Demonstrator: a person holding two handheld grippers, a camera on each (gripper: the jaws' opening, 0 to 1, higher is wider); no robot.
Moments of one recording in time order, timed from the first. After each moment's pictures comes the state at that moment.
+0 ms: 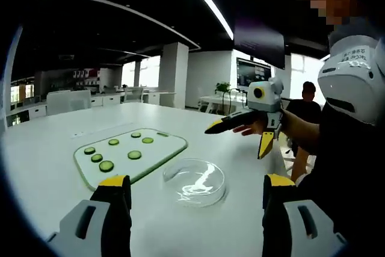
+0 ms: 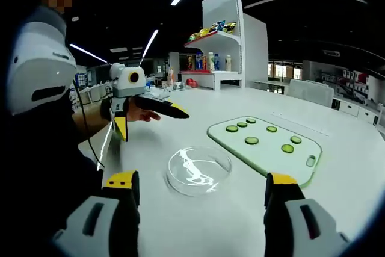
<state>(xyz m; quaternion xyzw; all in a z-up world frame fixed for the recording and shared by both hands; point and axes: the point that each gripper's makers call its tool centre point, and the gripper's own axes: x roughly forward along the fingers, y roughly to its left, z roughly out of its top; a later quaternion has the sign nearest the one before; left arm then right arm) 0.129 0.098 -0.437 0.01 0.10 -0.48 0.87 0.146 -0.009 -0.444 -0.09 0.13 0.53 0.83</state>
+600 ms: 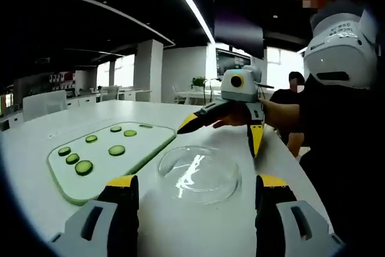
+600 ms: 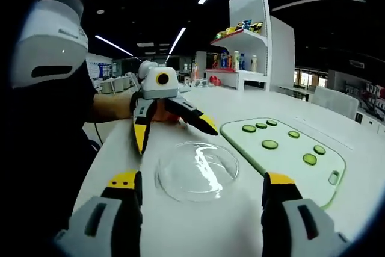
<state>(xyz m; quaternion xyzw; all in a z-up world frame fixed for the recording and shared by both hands) 0.145 0.076 -0.473 0.04 0.10 -0.56 0.82 0.158 0.023 -0.474 -0.13 0.11 0.60 0.78</state>
